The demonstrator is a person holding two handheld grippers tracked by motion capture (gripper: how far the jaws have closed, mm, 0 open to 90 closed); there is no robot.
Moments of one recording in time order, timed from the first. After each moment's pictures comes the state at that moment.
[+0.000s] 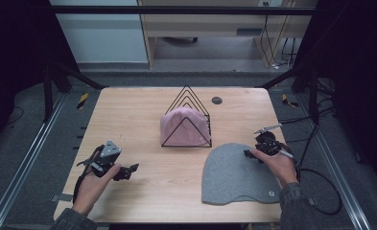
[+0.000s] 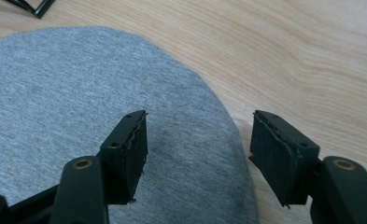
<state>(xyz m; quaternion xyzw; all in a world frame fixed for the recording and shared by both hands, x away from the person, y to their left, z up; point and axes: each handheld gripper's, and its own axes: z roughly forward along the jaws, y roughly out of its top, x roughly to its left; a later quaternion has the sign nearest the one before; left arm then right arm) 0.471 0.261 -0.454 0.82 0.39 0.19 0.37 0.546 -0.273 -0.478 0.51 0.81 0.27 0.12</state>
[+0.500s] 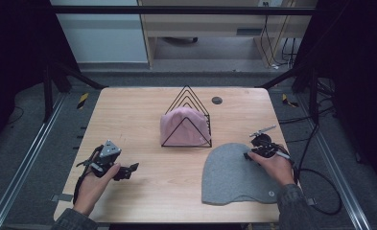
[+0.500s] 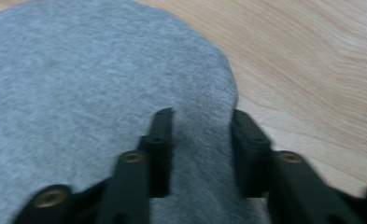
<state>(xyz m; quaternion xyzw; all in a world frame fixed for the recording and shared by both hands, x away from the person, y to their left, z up) 0.470 0.258 -0.454 0.82 0.39 0.19 0.37 0.539 -0.260 -0.478 0.49 0.83 0.24 0.11</state>
